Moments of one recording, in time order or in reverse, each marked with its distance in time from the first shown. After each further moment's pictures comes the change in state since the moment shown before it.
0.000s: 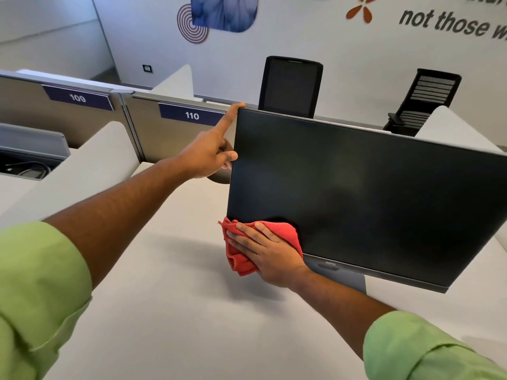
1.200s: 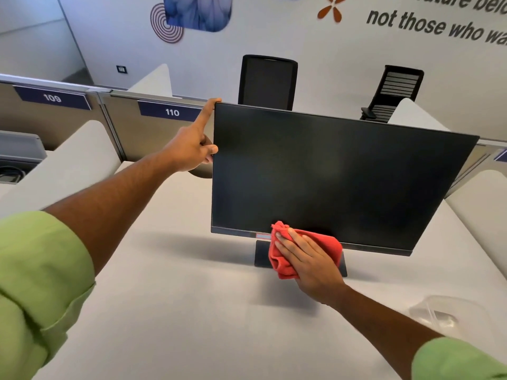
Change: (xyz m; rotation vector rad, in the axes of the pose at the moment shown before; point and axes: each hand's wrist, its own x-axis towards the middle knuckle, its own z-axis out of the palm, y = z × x) left_hand -0.018 0.016 0.003 0.003 0.032 -0.048; right_hand -0.144 -0.001 0.006 0.100 -0.078 0.405
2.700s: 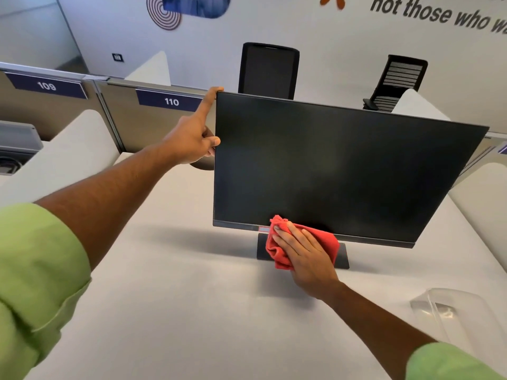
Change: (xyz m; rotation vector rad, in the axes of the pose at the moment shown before) left_hand -0.001 -0.001 0.001 0.024 0.010 -0.009; right_hand 0.008 -0.019 0.008 0.128 0.081 0.076
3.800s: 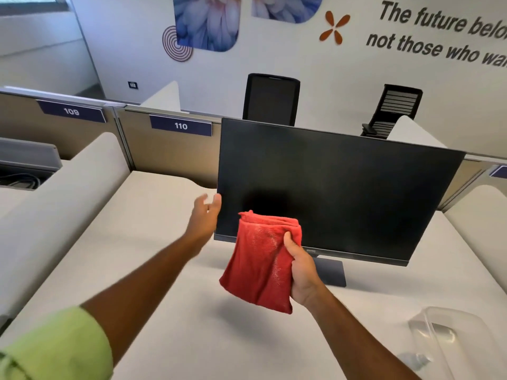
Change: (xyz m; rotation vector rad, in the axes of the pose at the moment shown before) left_hand -0.092 -0.015 0.107 -0.628 0.188 -0.520; right_hand 0.026 -0.073 -0.100 2.031 0.038 0.900
